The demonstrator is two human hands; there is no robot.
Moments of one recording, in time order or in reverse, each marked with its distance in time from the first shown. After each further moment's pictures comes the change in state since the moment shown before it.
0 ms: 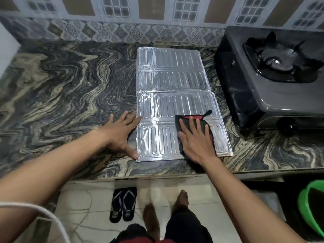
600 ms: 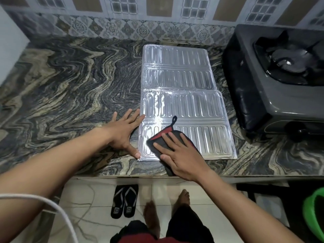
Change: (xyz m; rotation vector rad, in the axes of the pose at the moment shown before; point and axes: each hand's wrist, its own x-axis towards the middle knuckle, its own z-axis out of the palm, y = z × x) left_hand -0.002 0.004 -0.002 -0.041 -0.009 -0.023; right_hand -0.026 -0.032 0.013 -0.088 -0.075 -0.504
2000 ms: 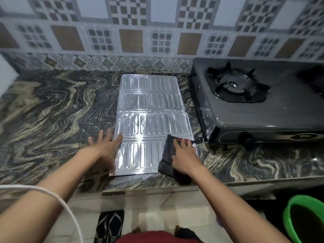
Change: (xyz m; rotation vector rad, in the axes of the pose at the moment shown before) left_hand -0.013 0.071 -0.019 -0.051 0.016 -0.322; right_hand -0.038 0.083 -0.044 0.235 -0.070 0.520
